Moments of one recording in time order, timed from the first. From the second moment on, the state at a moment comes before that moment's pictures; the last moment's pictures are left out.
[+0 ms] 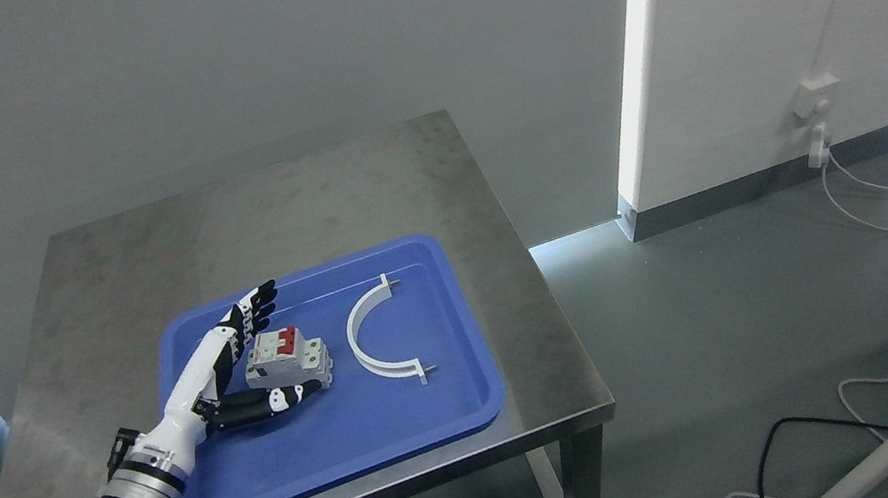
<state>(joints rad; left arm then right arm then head) -0.43 0.01 0.38 -1.49 -0.31 -0.12 -0.79 0.04 0.00 -0.04 -0.16 -0.04 0.05 0.00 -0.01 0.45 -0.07</state>
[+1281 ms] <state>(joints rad) -0.46 0.00 0.48 -1.50 -0.12 -0.25 -0.32 0.04 0.00 -0.04 -0.16 -0.04 0.05 0.00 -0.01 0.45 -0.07</state>
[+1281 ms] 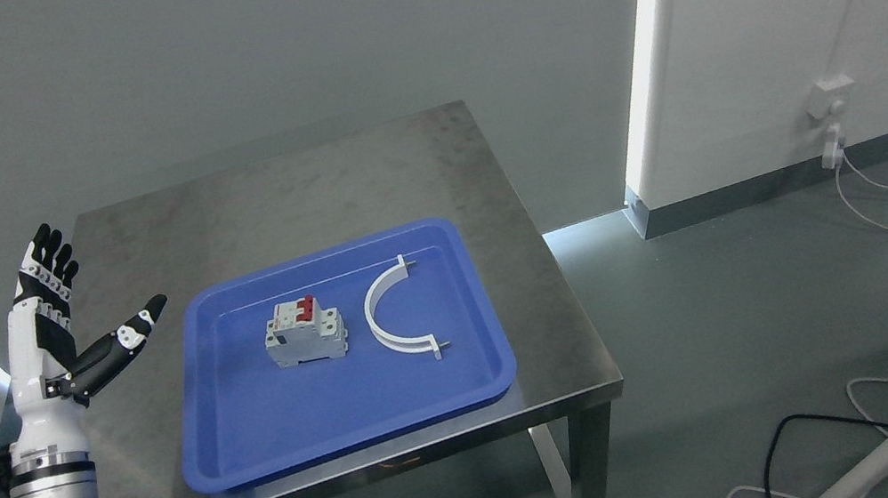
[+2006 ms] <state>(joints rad) -0.43 0.00 0.53 -1.50 -0.12 -0.29 -0.30 0.05 0.00 -0.04 -0.16 -0.04 0.05 0.00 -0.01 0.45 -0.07</state>
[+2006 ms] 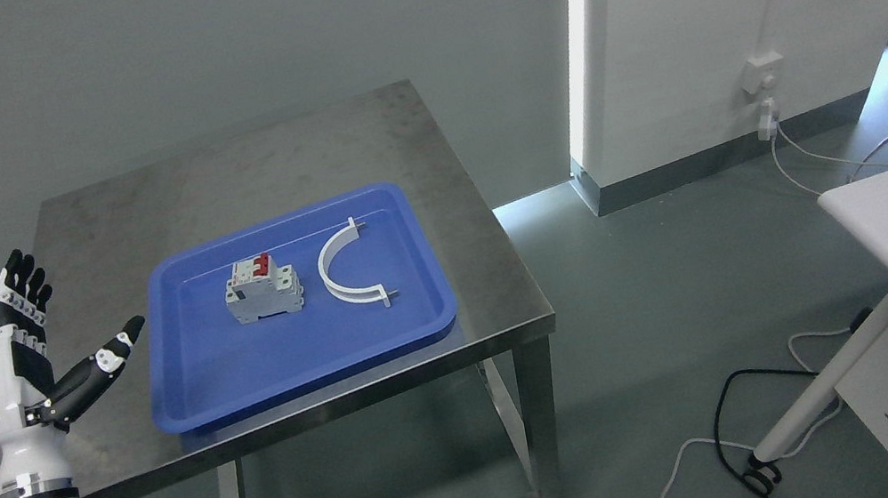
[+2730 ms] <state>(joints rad) -0.44 0.00 0.60 -1.50 -0.16 -0.29 -0.13 0.05 0.00 -0.04 -0.16 -0.04 0.05 0.00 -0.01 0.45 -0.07</state>
